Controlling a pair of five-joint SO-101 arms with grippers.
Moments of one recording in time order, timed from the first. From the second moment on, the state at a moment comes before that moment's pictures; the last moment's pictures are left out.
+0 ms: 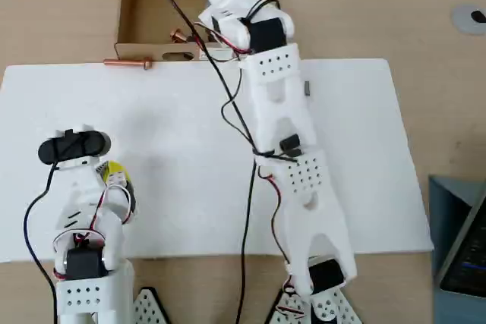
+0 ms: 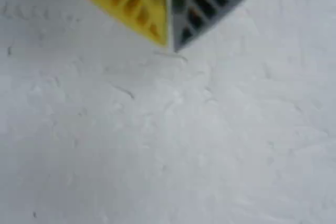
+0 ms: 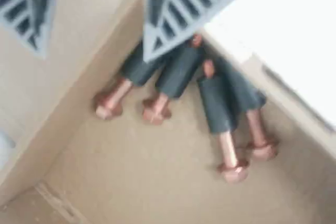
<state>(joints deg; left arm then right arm) -9.2 -103.8 96.1 51.2 -3.2 -22.8 56.7 -90.3 77.2 17.5</state>
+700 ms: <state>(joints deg) -9.2 -103.8 96.1 51.2 -3.2 -21.0 43.8 -91.7 101.2 17.5</state>
